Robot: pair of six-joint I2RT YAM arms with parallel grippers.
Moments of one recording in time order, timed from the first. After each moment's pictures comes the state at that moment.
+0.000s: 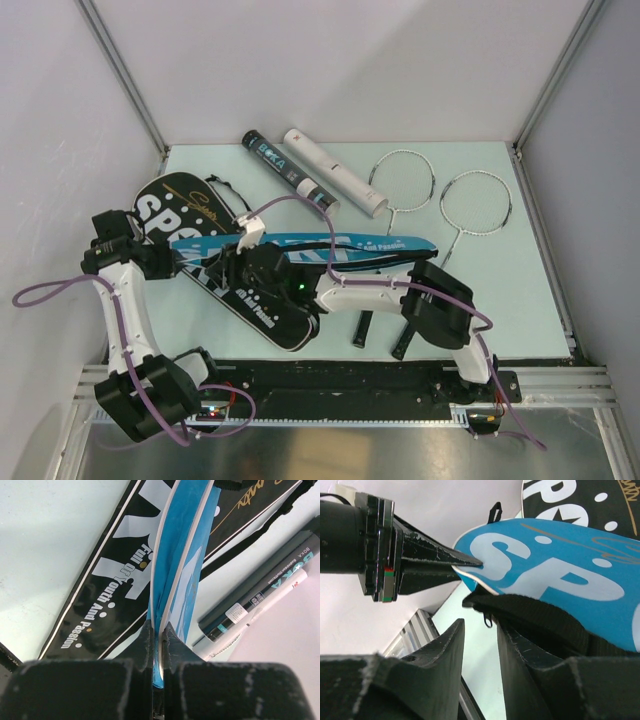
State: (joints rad) left arm 0.47 1.07 1.03 -1.06 0.16 -1.20; right arm 1.24 2.06 1.52 0.40 0.19 0.66
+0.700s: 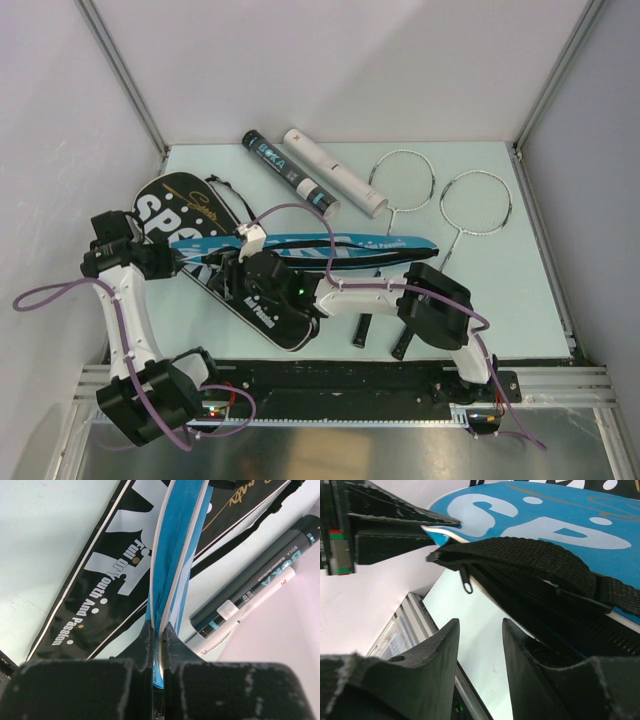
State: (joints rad) left arm 0.47 1.06 1.03 -1.06 0.18 -1.24; right arm 1.25 2.04 1.47 0.34 0.18 0.71
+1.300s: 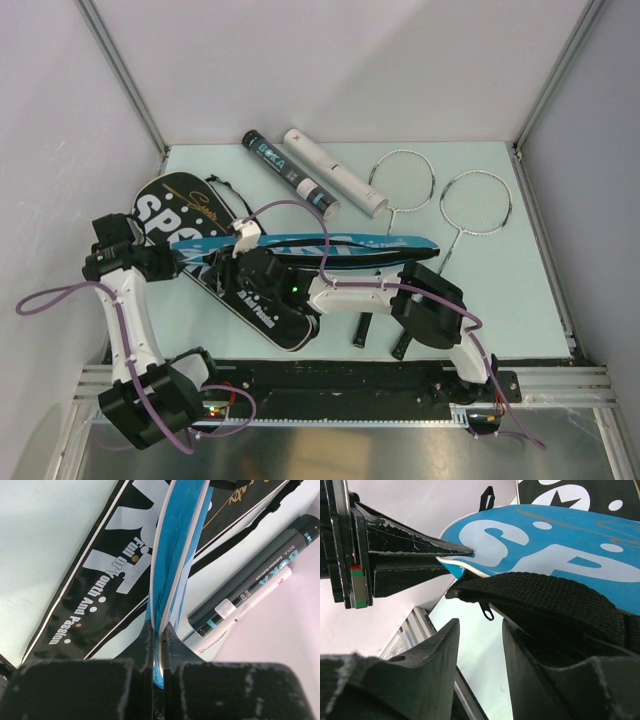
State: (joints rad) left arm 0.47 1.03 1.01 -1.05 0.19 -1.26; right arm 1.25 2.10 1.55 0.35 0.20 0.71
